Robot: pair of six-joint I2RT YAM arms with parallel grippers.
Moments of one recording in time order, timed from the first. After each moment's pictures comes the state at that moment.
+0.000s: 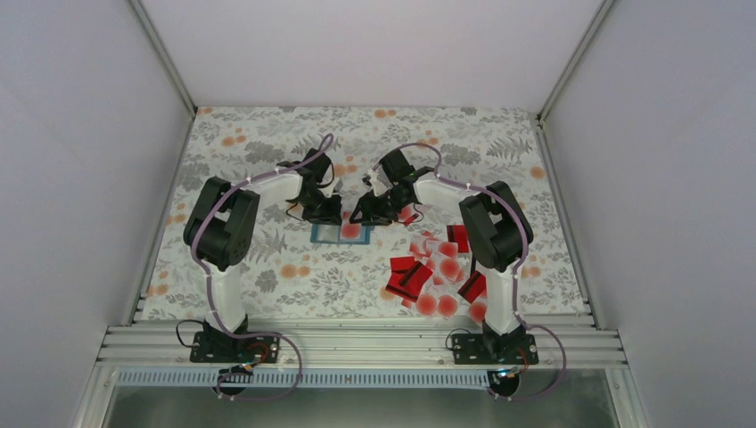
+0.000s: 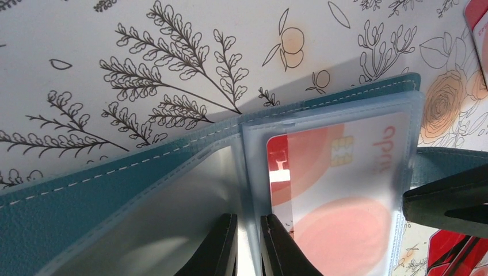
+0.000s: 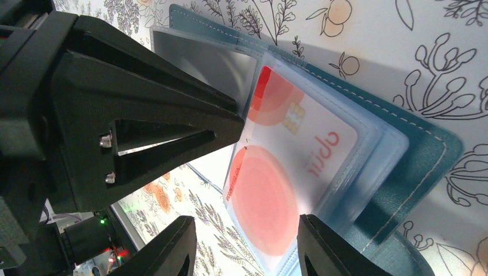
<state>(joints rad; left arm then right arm) -0.42 1.96 1.27 -0.66 0.41 -0.31 0.56 2.04 1.36 -0.49 -0.71 0.44</state>
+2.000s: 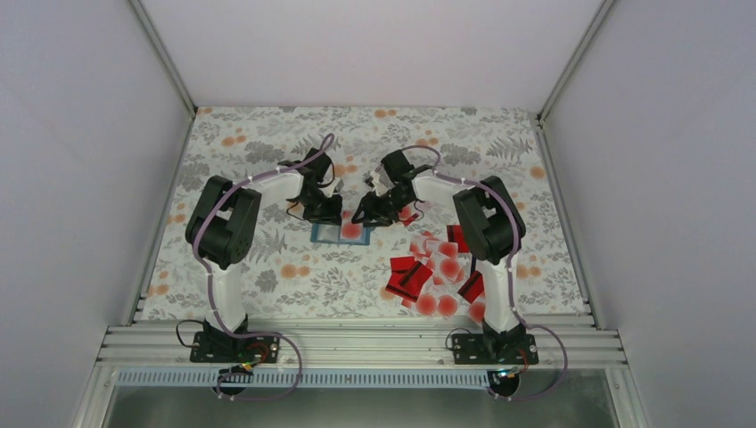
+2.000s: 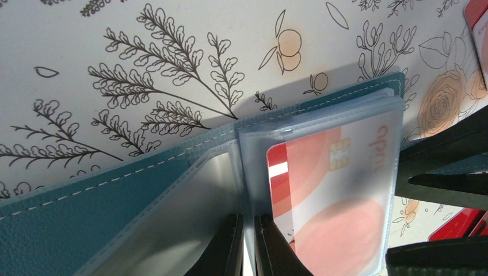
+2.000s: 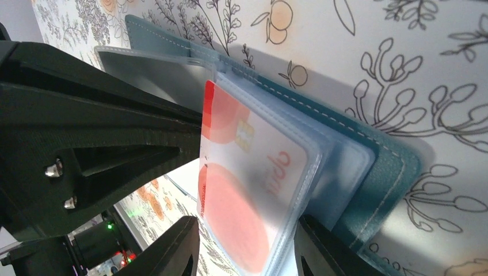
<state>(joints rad) -0.42 1.98 1.28 -0.66 0.42 -0.31 0.54 2.11 1.40 -0.53 -0.75 0.46</state>
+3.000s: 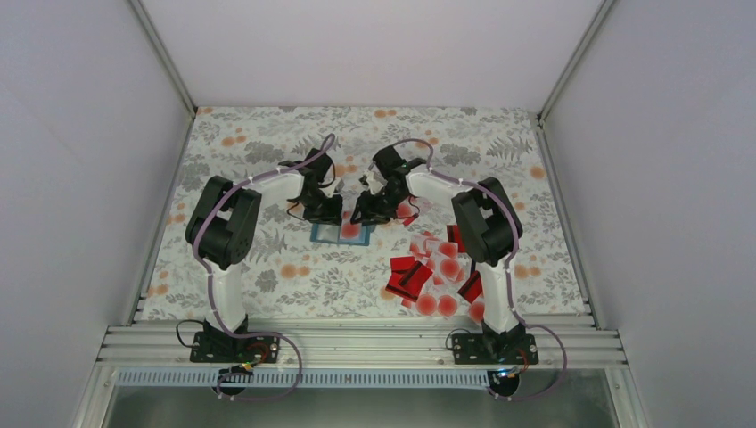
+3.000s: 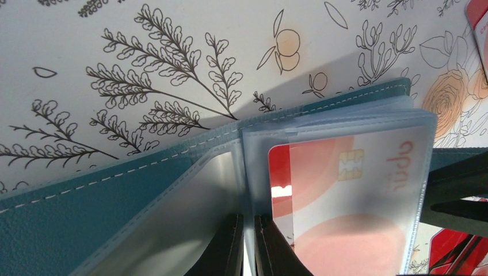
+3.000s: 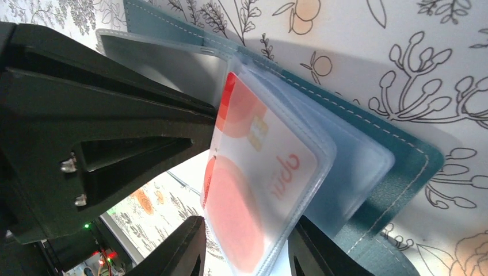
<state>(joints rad) -0.43 1.98 1.28 -0.67 0.41 -0.31 0.58 2.12 1.50 -0.68 -0.65 0.42</state>
